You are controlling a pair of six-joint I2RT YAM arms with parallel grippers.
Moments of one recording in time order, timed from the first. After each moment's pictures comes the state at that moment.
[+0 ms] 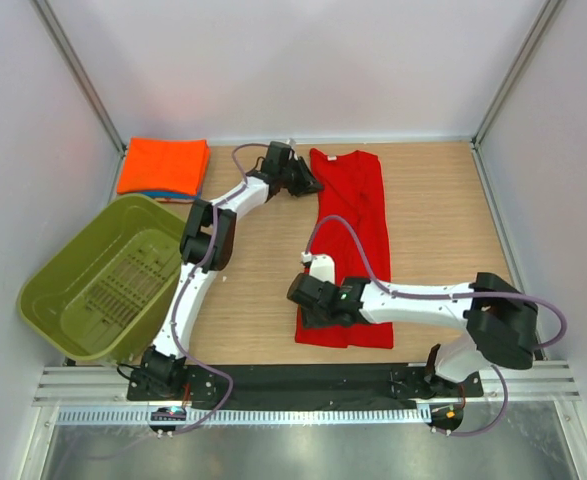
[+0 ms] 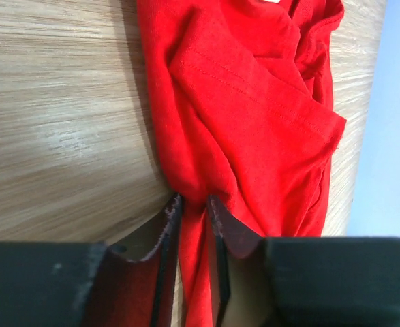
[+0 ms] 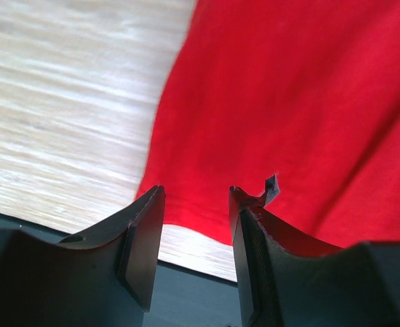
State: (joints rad) left arm -0.44 2.63 2.16 -0.15 0.39 -0.84; right arm 1.14 1.47 0.88 -0.54 0.30 0.91
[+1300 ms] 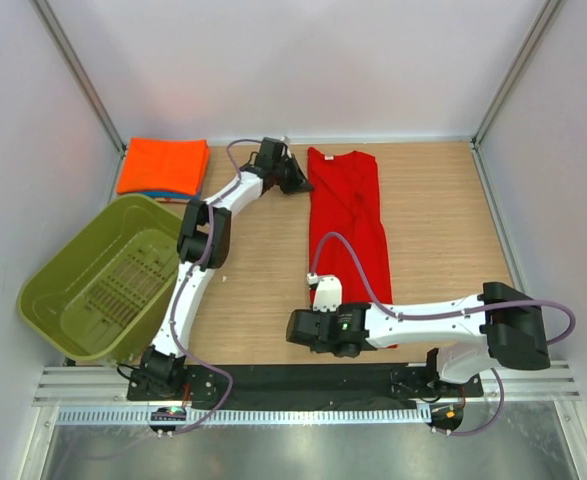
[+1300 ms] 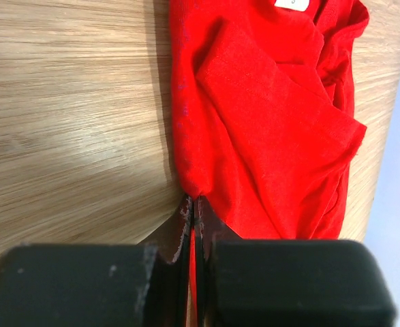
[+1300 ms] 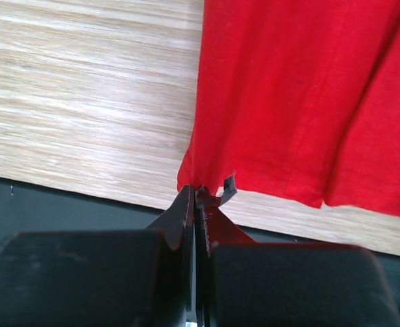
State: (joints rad) left arm -0.40 2.65 2.23 -0.27 0.40 -0.76; right arm 1.39 1.44 0.89 -0.71 0.46 1.21
